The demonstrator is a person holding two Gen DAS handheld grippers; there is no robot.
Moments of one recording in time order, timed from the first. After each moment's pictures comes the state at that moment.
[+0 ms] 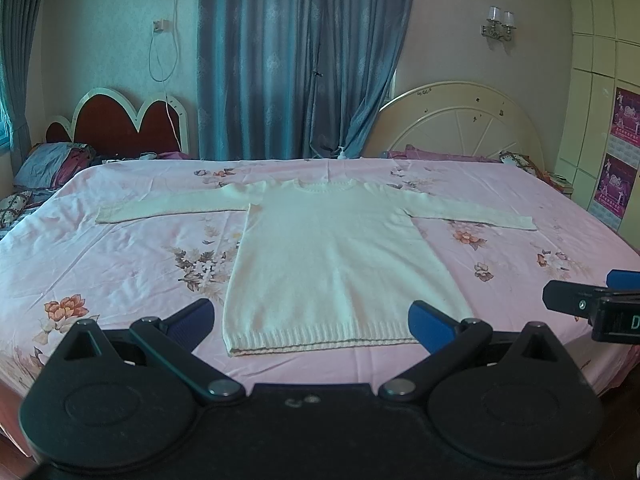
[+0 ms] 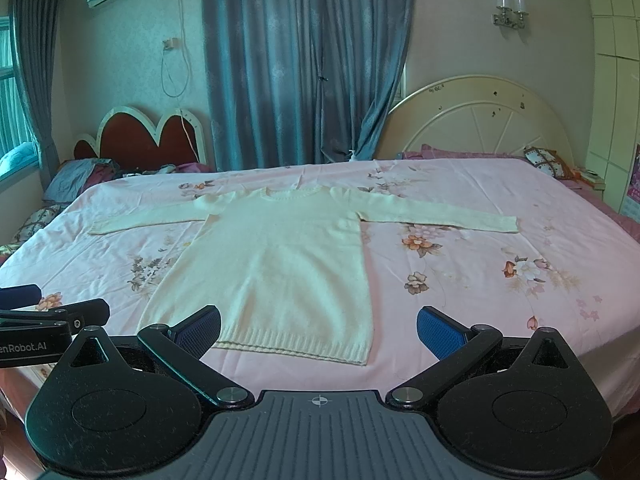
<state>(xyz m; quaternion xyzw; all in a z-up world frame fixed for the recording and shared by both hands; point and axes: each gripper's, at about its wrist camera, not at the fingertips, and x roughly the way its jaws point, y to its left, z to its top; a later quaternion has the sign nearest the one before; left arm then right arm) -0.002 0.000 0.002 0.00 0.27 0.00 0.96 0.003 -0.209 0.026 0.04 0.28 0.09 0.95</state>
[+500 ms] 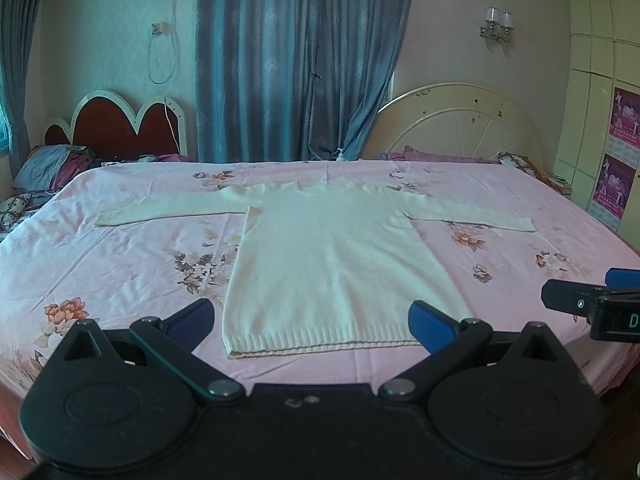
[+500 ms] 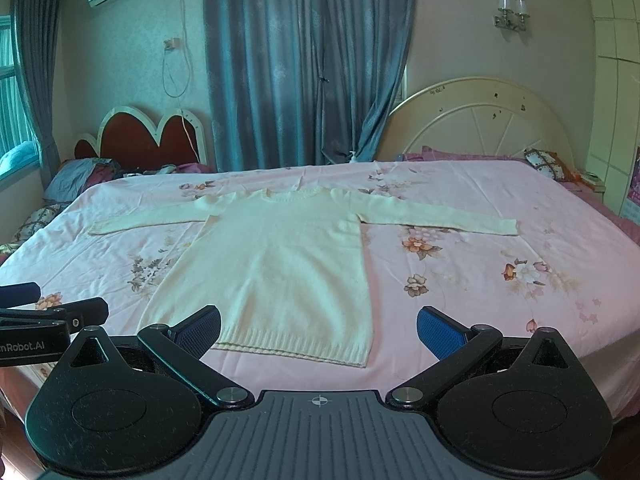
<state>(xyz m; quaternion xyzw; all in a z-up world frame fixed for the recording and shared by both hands) -0.002 -0.003 0.004 0.00 0.27 0.00 0.96 0.004 -0.210 0.028 0.04 0.28 0.09 0.95</state>
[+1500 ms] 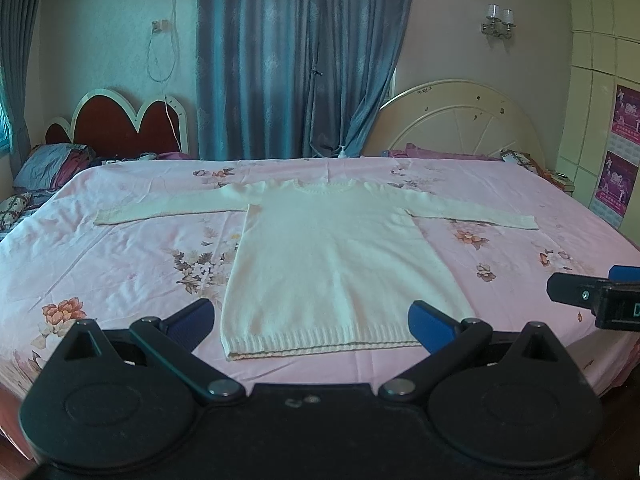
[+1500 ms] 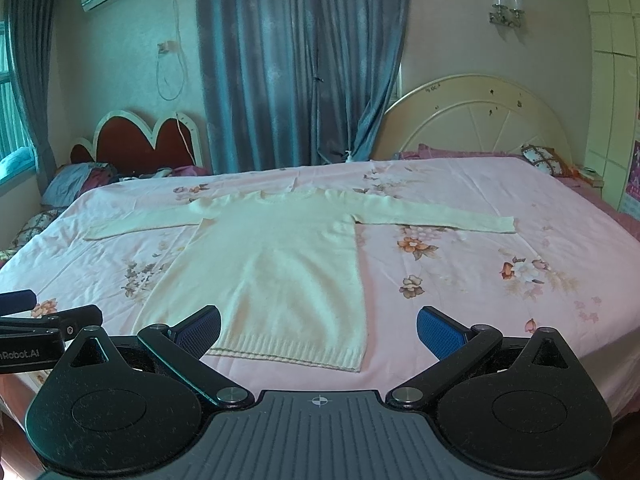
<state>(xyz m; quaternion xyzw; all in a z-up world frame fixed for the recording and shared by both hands) 0.008 -0.002 0.000 0.00 0.28 0.00 0.96 0.012 -0.219 0.028 0.04 0.28 0.09 0.95</state>
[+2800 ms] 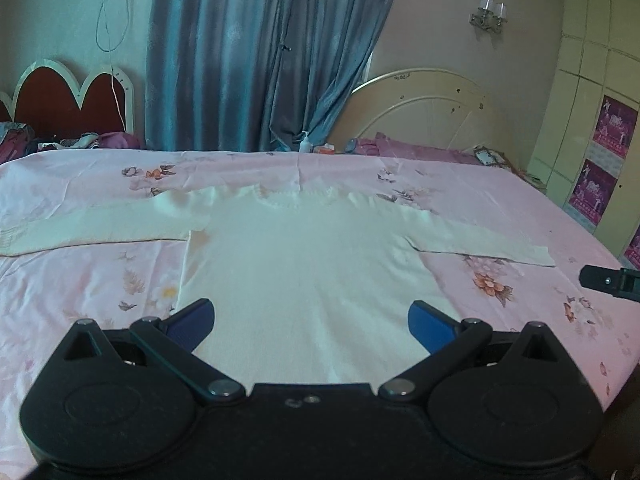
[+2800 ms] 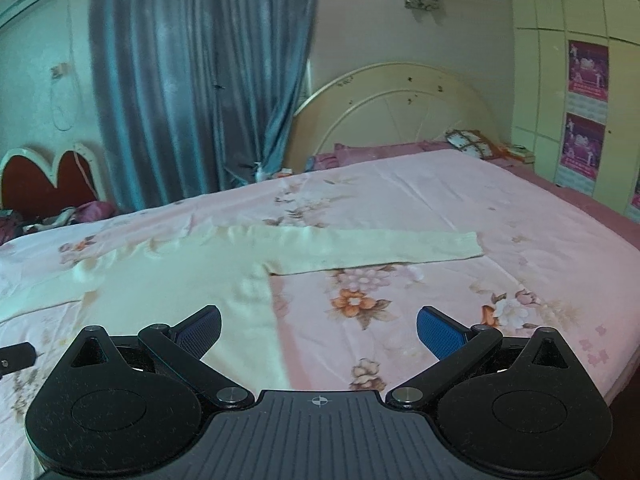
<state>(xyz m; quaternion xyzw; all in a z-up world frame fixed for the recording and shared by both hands) 0.226 0.022 -0.033 -0.03 0.31 -0.07 0.95 0.217 -0.255 -0.002 0.08 0.28 -0.06 0.95</state>
